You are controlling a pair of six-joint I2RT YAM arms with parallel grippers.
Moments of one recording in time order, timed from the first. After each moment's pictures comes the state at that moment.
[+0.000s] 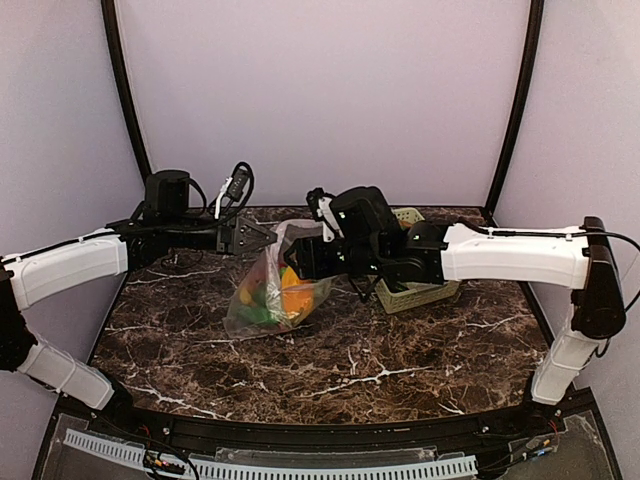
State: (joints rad) left arm -0.51 1.34 0.99 0.02 0.85 -0.42; right arm 1.07 1.71 1.39 -0.20 0.16 0.49
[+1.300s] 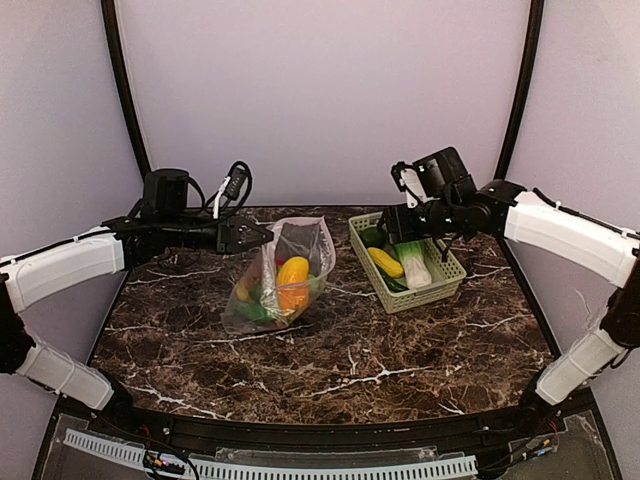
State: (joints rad) left arm -0.51 1.32 1.01 -0.07 0.75 -0.34; right arm 0.74 1.48 1.35 -0.55 0.17 0.28
